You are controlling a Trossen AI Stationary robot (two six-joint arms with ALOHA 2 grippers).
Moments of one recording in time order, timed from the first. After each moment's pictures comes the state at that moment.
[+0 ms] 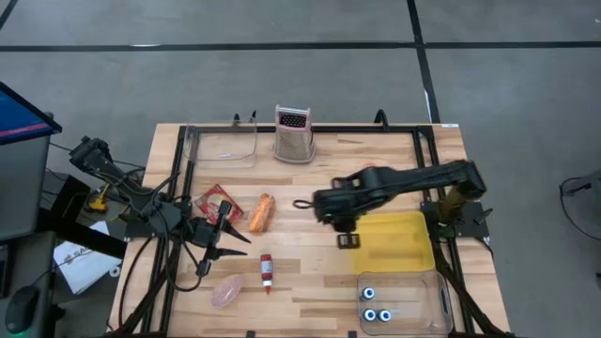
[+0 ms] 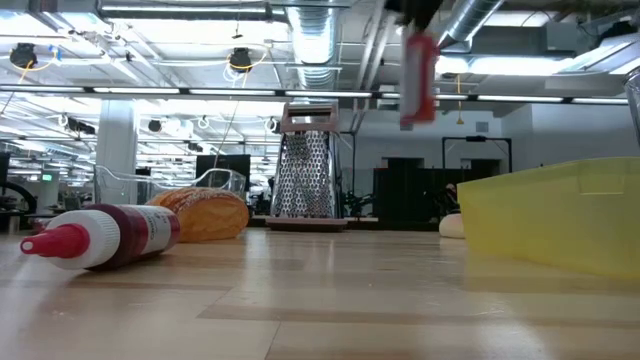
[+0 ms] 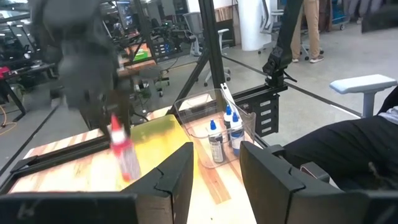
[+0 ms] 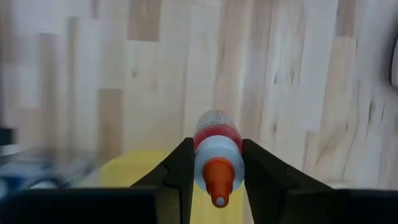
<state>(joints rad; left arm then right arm) -0.63 0.89 0.65 0.14 -0.37 0.16 0.21 1.82 1.89 -1.39 0.07 0.12</state>
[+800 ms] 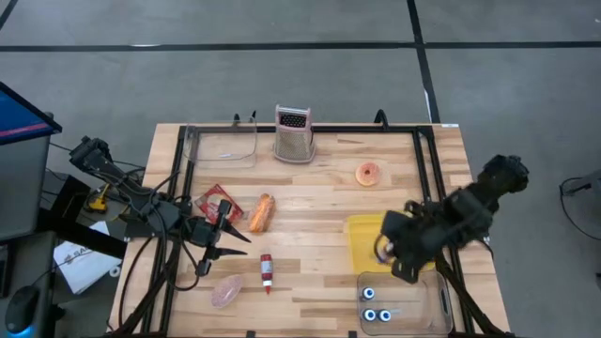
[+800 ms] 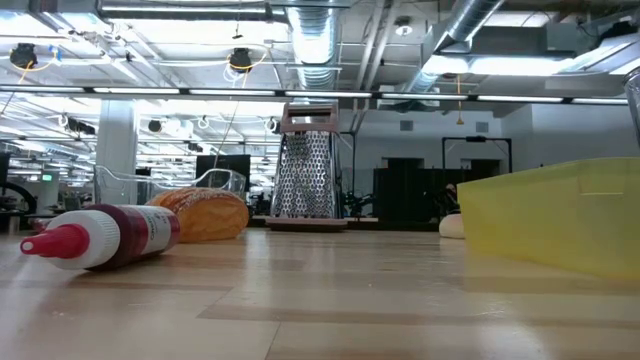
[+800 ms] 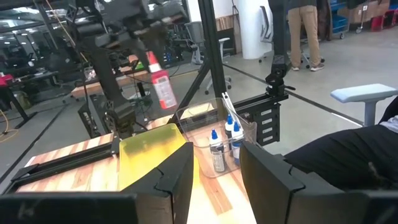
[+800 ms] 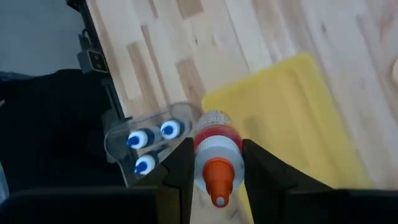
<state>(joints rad) -0.63 0.89 0.65 0.18 -0.37 0.17 0.65 1.52 1.86 -1.57 0.18 0.98</state>
